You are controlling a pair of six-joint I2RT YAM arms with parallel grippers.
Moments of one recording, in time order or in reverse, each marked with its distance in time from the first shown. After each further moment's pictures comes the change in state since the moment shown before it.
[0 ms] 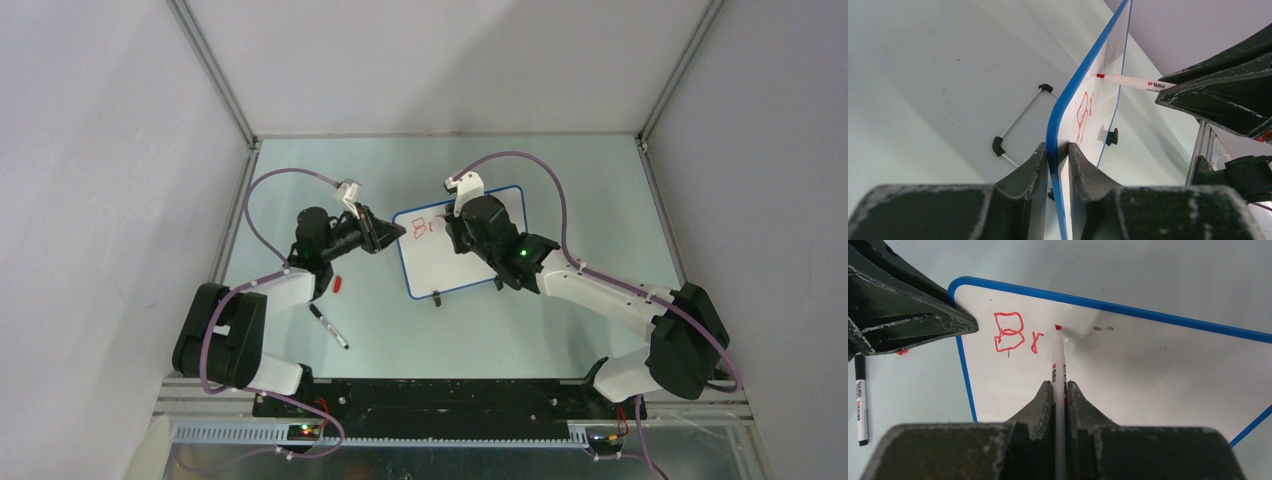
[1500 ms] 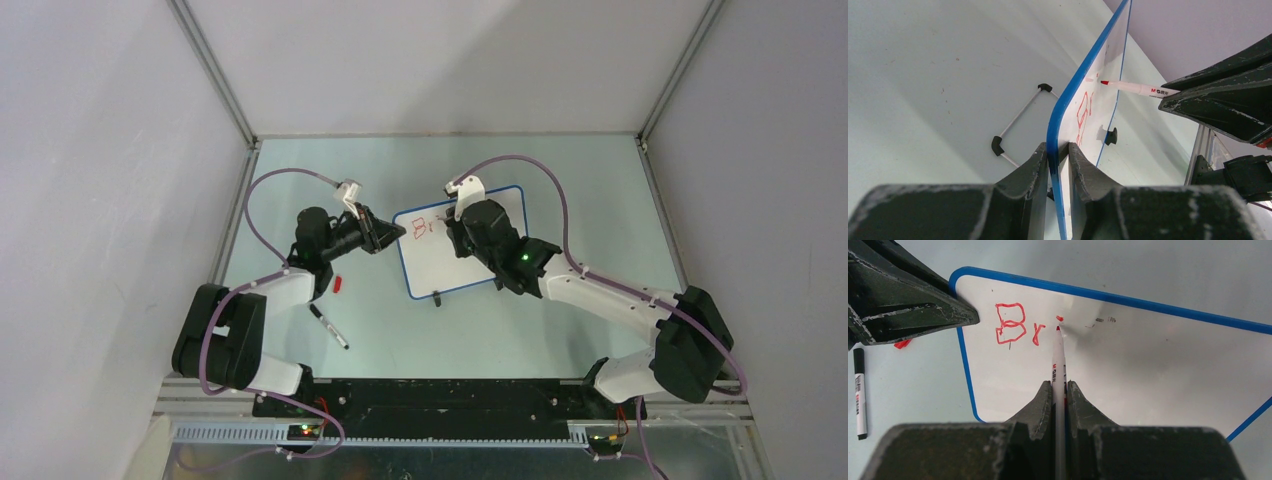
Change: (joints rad) left arm 0.000 -0.005 0.000 -0.006 0.001 0.000; right arm 0.024 -0.027 -0.023 -0.002 0.018 0.000
